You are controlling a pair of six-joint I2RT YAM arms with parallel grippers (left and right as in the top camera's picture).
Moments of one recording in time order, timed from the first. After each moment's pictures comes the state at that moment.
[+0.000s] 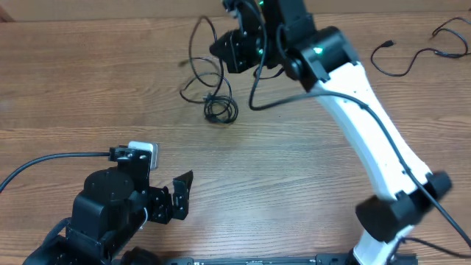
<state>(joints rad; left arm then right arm) -0.45 0.71 1.18 -1.18 -0.02 -0.33 0.52 1.87 2.11 -0.84 -0.48 0.20</state>
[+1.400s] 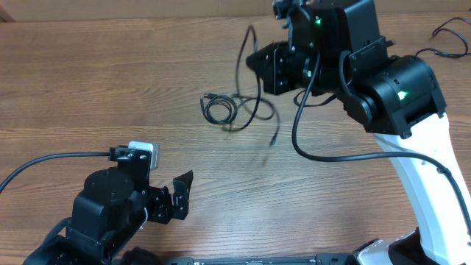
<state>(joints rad) -0.45 0.71 1.18 -1.18 -0.02 -0.33 0.52 1.62 2.12 -1.14 -0.38 0.35</state>
